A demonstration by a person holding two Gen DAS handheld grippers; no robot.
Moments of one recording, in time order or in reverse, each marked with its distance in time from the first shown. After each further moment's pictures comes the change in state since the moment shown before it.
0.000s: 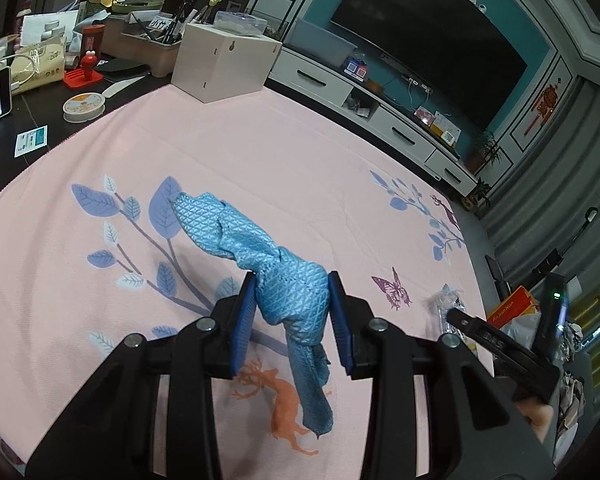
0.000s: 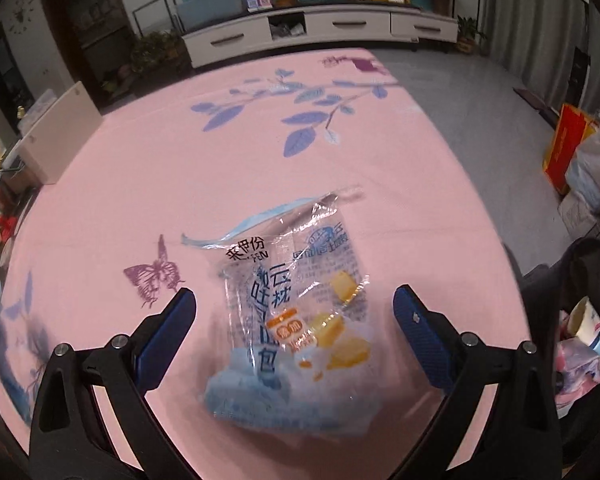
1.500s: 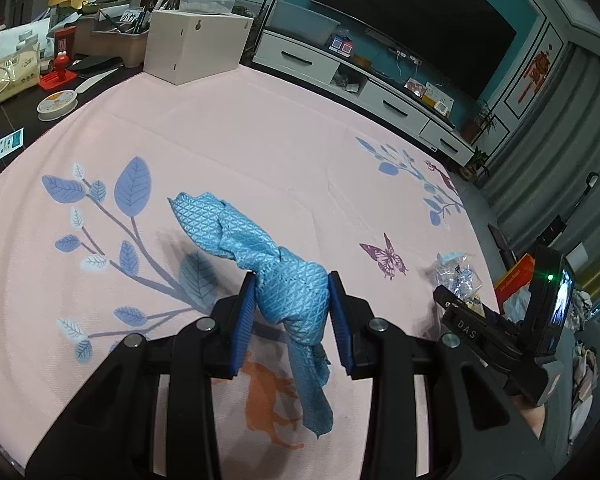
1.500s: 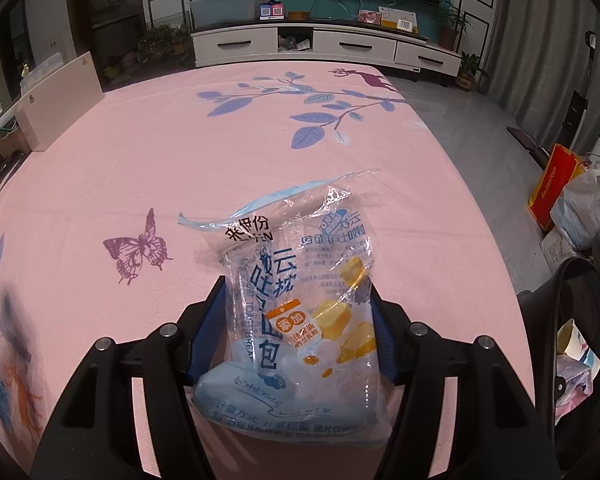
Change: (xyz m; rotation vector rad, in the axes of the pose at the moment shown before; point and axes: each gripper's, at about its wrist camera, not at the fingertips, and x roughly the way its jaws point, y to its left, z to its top) left arm 0.024 -0.023 -0.016 0.091 0.065 0.011; right arm 0.004 0.015 -0.016 -0.132 -0.083 -0.080
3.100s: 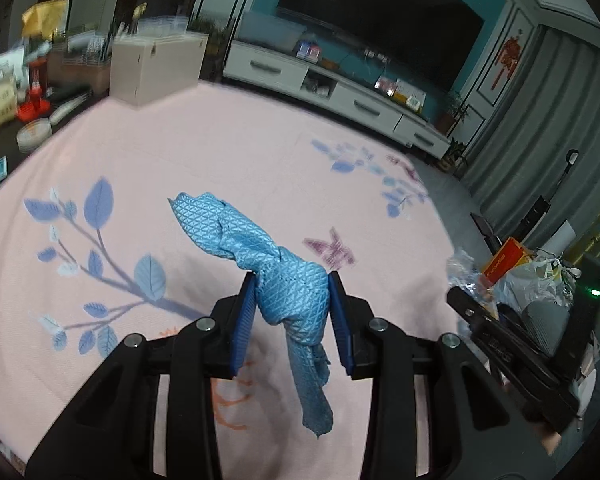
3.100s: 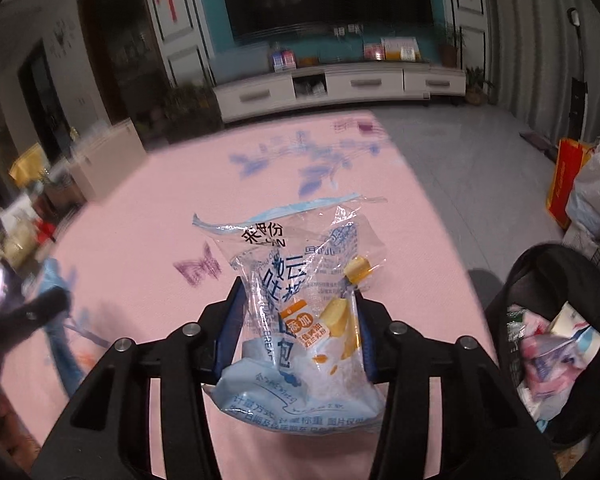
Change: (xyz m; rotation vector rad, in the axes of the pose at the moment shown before) left arm -0.029 -0.047 -0.012 0.093 -0.056 -0.055; right arm -0.099 -0.040 -0.020 0.094 -0.203 0.171
